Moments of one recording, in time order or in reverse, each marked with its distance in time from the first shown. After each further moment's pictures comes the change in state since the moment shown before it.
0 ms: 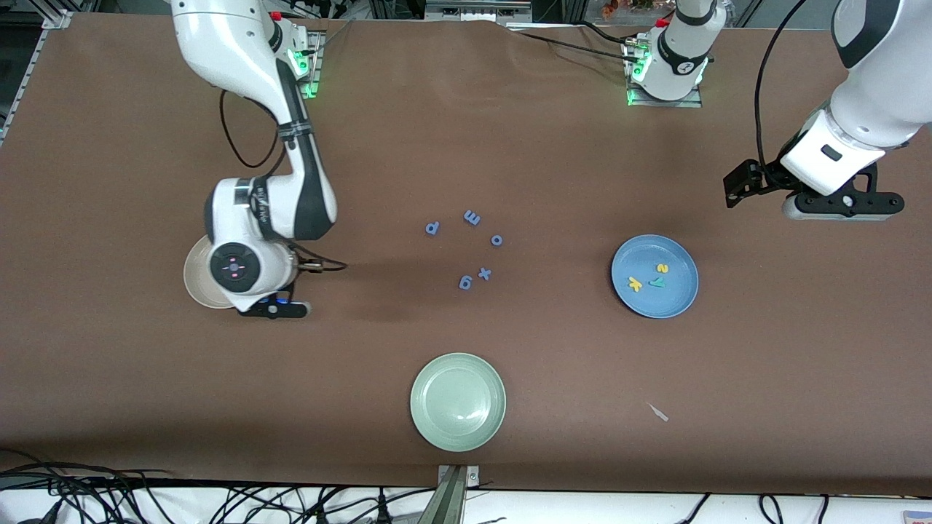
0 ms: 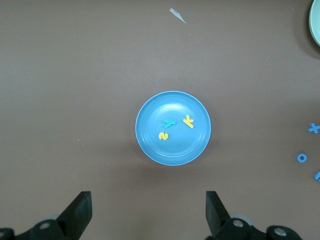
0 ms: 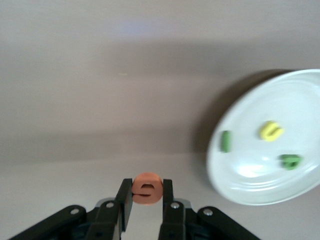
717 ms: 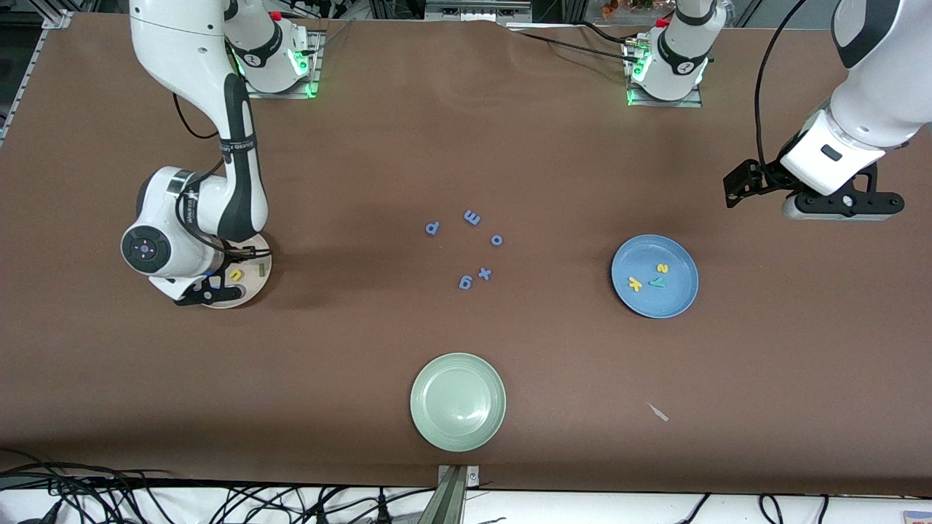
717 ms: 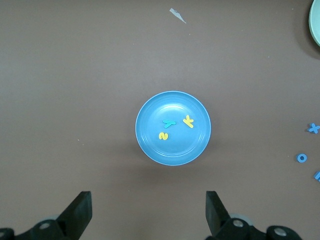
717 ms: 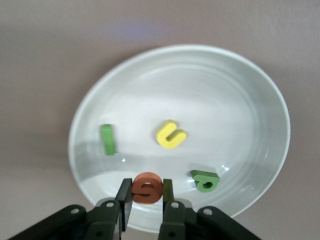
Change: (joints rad) left arm 0.000 0.000 0.000 0.000 0.000 0.000 0.000; right arm -0.001 -0.065 -0.140 -0.338 0.037 0.281 -0.377
